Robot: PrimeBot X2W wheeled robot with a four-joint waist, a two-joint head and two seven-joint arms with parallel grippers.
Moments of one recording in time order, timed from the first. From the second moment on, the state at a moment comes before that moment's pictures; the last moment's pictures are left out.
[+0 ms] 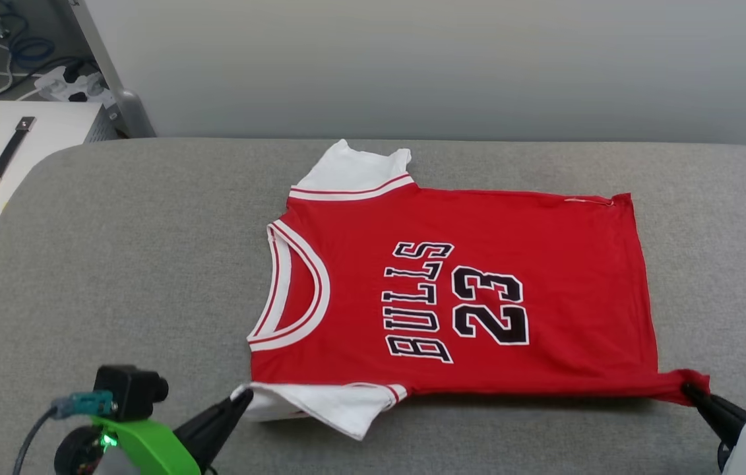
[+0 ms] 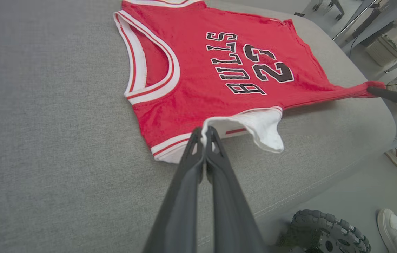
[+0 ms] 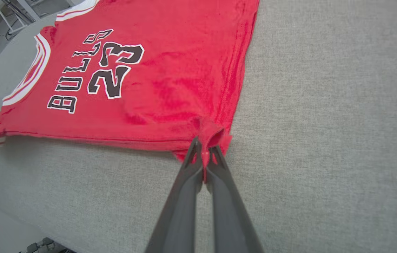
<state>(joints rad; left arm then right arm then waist) 0.06 0.72 -0.51 -0.22 -0.95 -0.01 0.16 0.04 -0.66 0.29 0.15 0.93 0.13 0.20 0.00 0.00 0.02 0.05</state>
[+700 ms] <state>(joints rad) -0.42 0.64 -0.52 0.04 -0.87 -0.09 0.25 -0.28 -0.58 0.26 0.19 0.78 0.13 0.36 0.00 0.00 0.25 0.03</state>
